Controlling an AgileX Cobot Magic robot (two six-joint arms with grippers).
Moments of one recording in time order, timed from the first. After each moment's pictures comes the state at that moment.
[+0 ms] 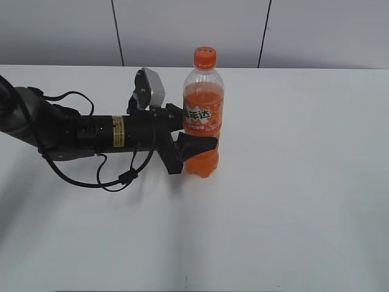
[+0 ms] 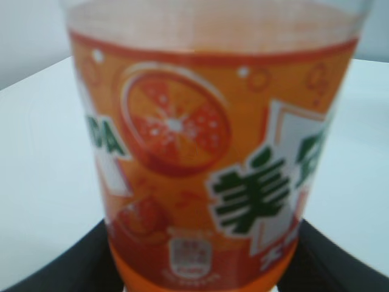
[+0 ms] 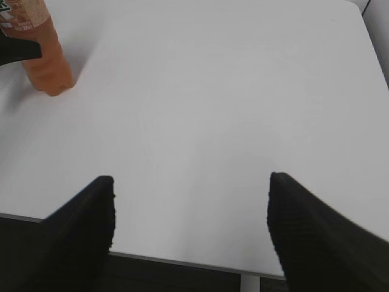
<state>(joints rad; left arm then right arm) -0.36 2.24 -1.11 1.14 -1.05 -0.50 0.00 -0.01 -0.51 0.17 1.10 -0.23</state>
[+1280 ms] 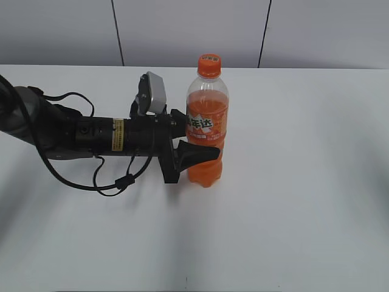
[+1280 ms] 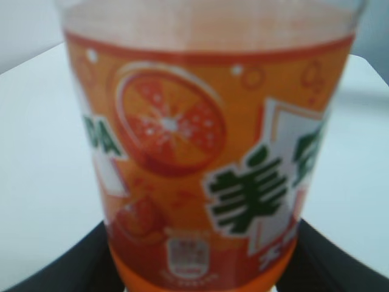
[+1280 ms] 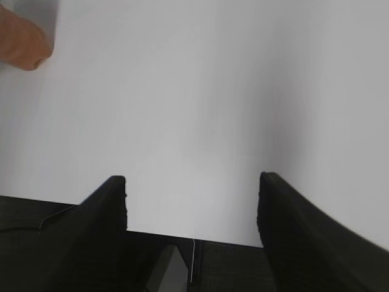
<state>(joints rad) -0.36 2.24 -1.11 1.24 -1.09 -0.52 0.00 1.08 -1.09 0.17 1.21 -0.18</state>
